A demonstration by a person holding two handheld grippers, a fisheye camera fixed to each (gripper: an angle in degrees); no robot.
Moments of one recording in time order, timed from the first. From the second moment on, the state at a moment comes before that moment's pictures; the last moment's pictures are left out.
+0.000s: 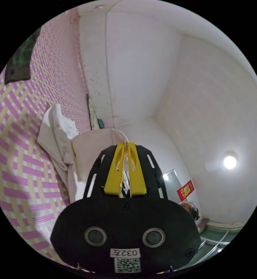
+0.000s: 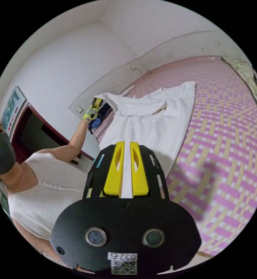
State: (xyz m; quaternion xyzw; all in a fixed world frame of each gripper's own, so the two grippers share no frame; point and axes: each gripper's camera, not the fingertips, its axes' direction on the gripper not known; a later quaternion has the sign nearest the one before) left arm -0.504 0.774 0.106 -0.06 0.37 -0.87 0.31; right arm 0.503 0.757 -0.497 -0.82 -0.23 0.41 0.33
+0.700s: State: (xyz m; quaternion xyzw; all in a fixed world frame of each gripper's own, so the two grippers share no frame) left arm -0.167 0.346 0.222 -0.19 0.86 -0.28 0.37; right arm 0.572 0.761 -0.517 -0.83 -0.08 0.44 0.34
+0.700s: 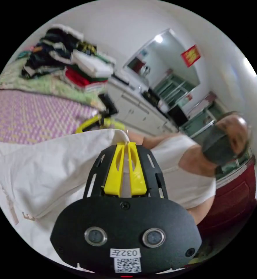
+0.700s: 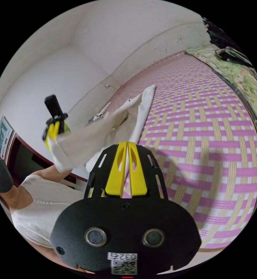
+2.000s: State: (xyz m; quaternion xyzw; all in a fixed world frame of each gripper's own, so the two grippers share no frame) left arm -0.101 0.441 0.193 -0.12 0.86 -0.39 0.32; right arm 0.538 0.837 -0.430 -0.82 -0.10 0.48 0.30
